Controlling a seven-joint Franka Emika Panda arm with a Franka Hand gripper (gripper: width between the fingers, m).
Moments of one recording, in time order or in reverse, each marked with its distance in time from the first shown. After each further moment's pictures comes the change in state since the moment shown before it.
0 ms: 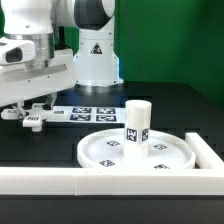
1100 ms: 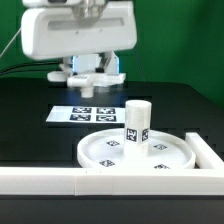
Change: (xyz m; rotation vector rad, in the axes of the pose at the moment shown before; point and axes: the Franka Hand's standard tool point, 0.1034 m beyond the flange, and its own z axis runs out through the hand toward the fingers) arm 0.162 -0.005 -0.117 -0.003 0.094 0.261
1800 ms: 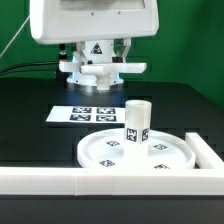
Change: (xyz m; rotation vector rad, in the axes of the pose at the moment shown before) arm 0.035 0.008 -0.008 -0.010 0.021 0.031
